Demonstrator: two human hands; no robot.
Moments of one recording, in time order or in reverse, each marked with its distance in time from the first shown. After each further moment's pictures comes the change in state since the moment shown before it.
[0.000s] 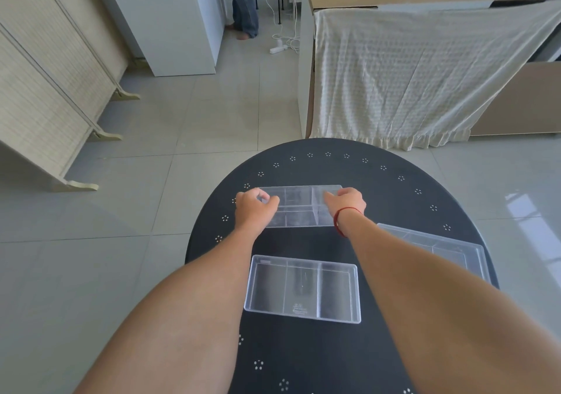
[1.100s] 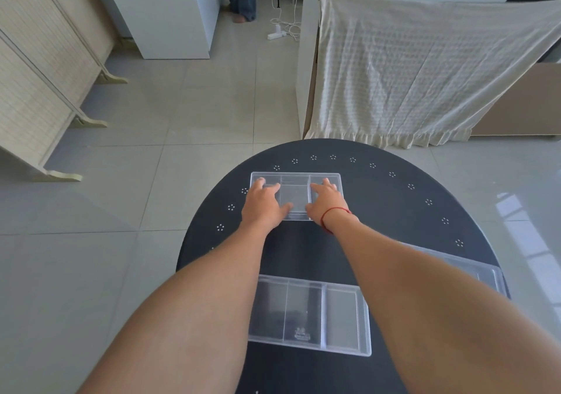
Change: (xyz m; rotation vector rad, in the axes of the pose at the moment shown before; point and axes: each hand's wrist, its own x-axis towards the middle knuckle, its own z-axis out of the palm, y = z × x) left_hand 0.062 -0.001 0.026 0.428 -0.130 0.228; right_hand 0.045 -0.018 0.049 -0.712 -0.222 -0.401
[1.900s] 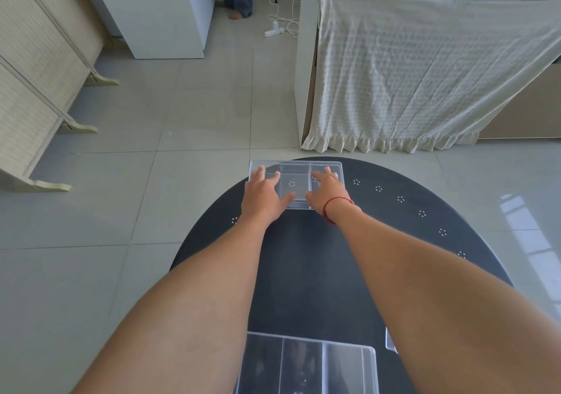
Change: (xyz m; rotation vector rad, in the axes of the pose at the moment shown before) left_hand 0.101 0.021 -0.003 0.048 0.014 0.044; right_hand 0.094 -0.012 -0.035 0.109 0.020 0.014
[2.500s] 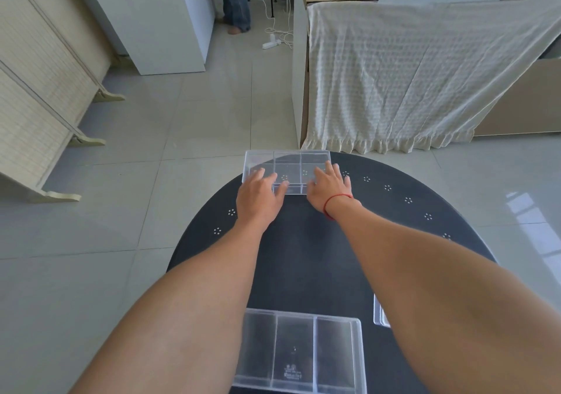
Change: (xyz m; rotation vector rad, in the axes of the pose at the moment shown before) left_hand -0.048 0.018 -0.004 0.111 0.210 0.126; right_hand -0.042 0.015 -0.014 -0.227 0.057 -0.064
